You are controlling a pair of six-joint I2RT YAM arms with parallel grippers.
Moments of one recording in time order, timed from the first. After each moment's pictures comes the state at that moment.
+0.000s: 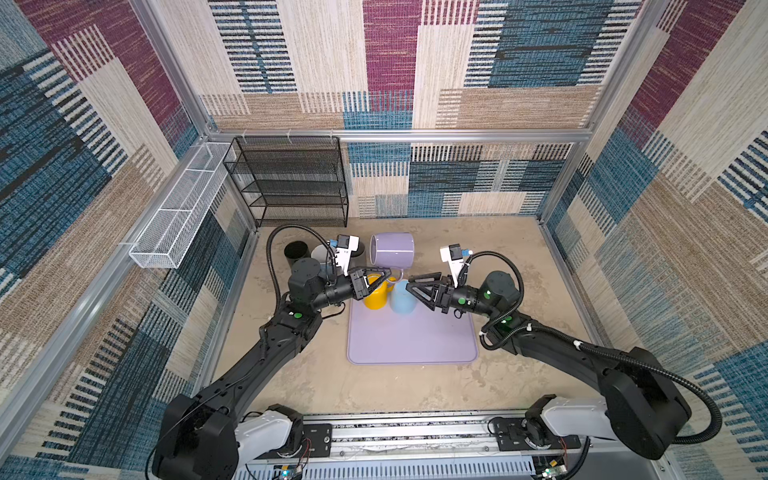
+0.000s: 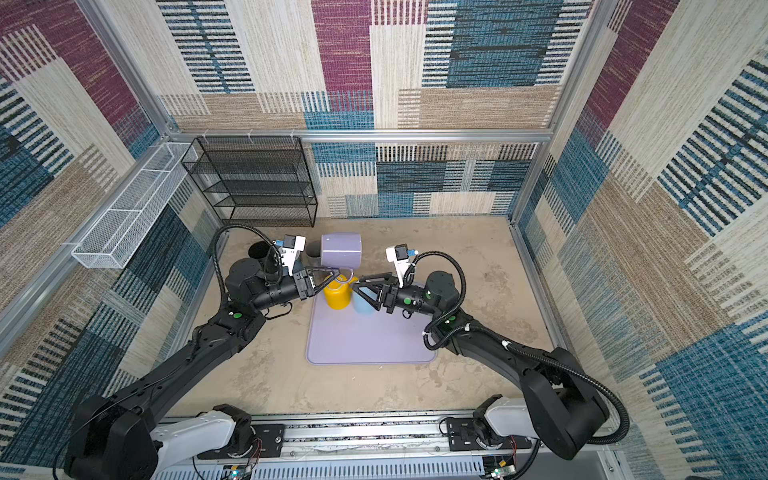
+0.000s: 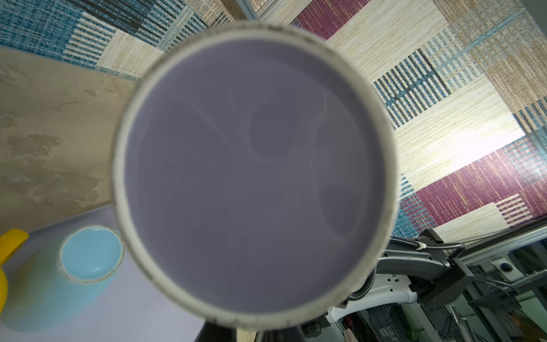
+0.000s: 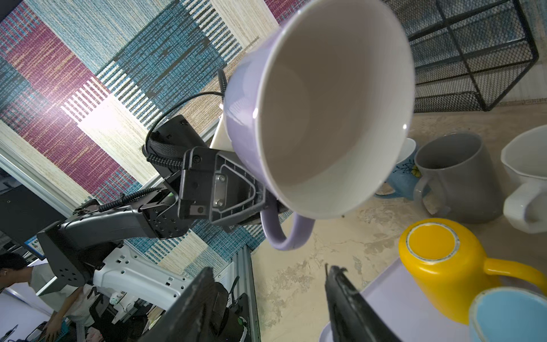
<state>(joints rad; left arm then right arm) -0.38 1.17 0.77 0.40 0.79 -0.83 0.58 1.31 0.67 0.78 -0.70 0.77</state>
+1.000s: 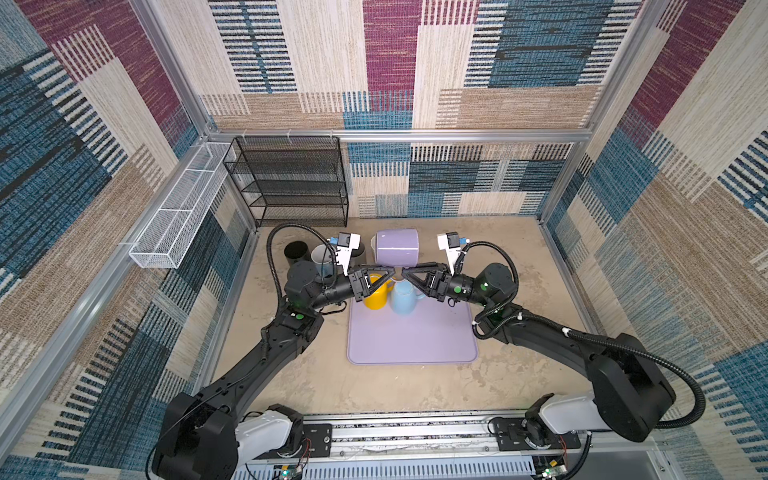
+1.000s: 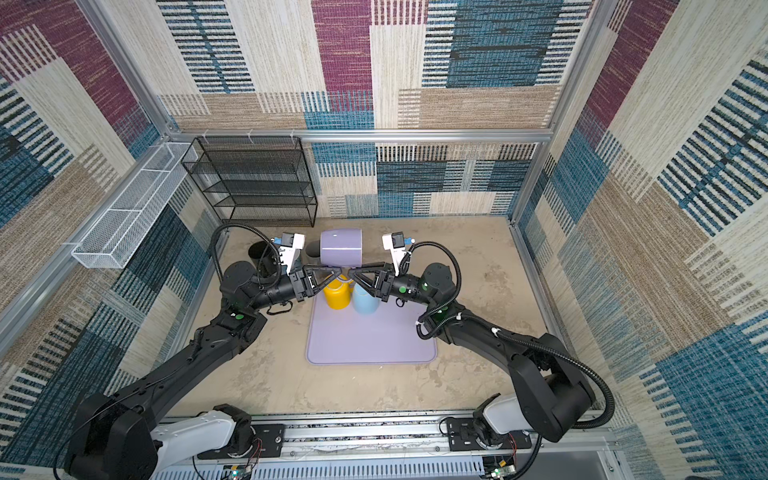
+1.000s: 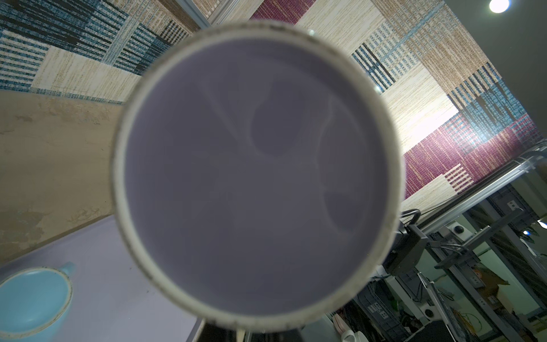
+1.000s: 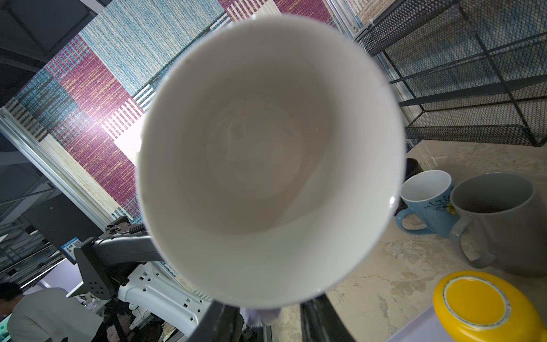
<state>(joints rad) -0.39 1.18 0.76 0.57 0.87 -0.88 0.58 1.40 0.77 0.91 -0.73 0.86</state>
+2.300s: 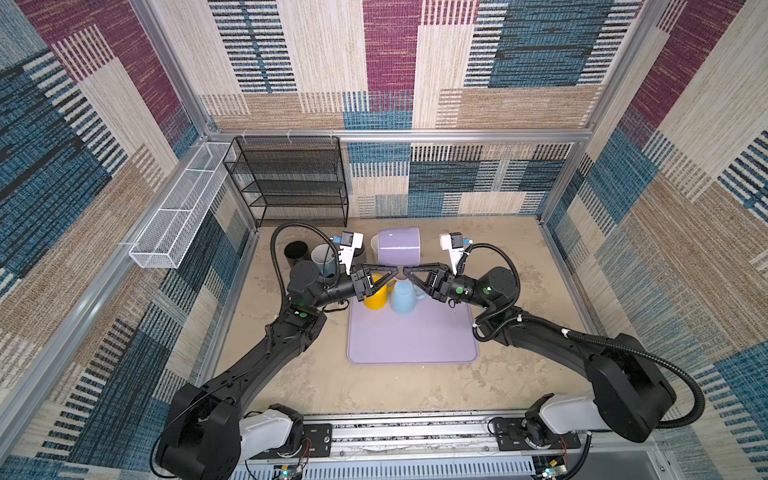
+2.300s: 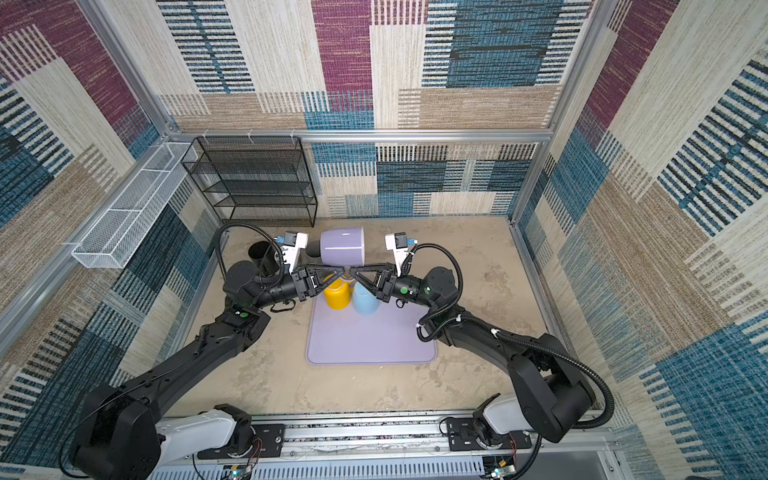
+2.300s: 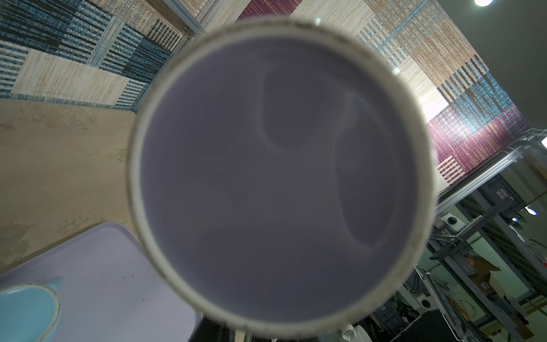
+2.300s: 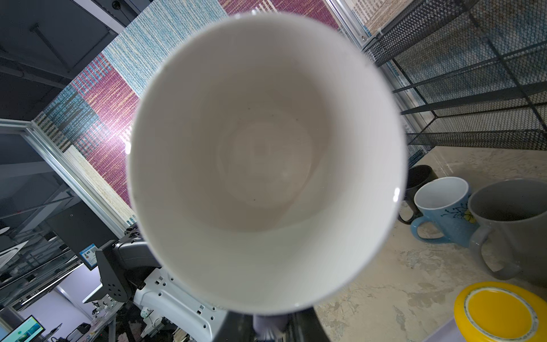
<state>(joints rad) -0.40 1.21 0.76 0.63 0.88 -0.88 0.58 1.40 0.74 0.99 -0.71 0.92</state>
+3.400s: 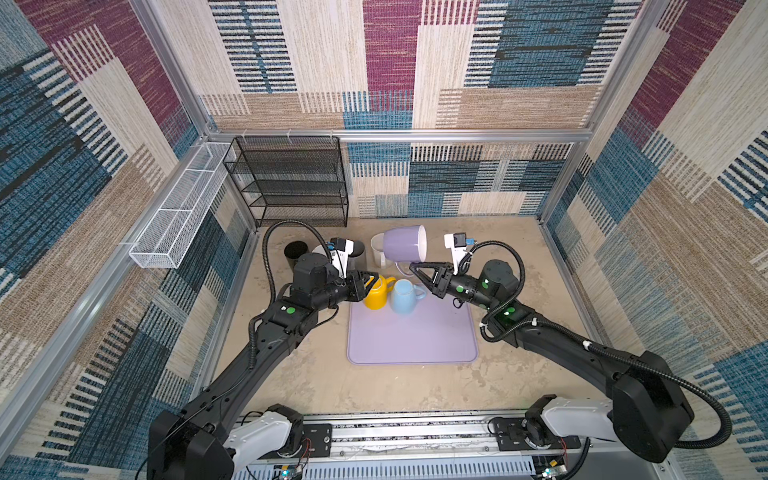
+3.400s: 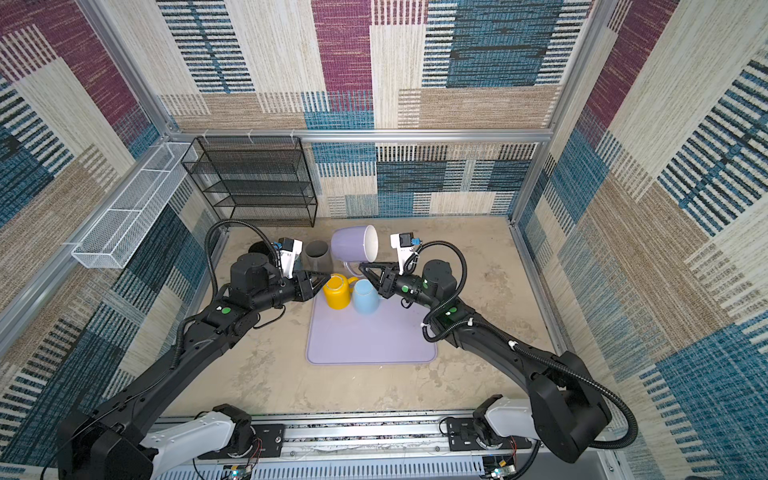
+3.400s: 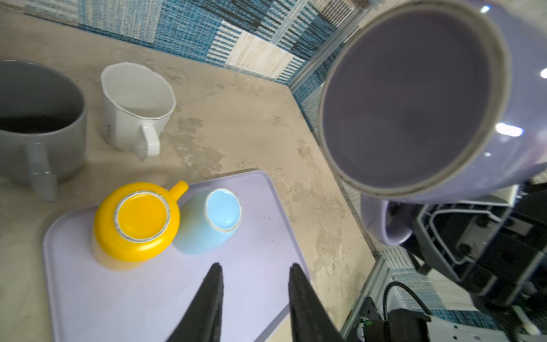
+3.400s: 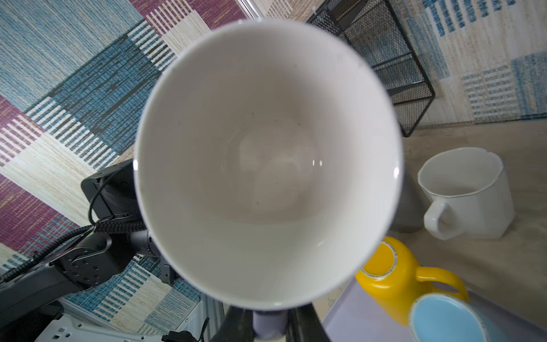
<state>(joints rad) -0.40 1.13 0.92 -0.22 0.40 -0.50 0.58 1.29 0.79 0.54 -0.48 0.70</state>
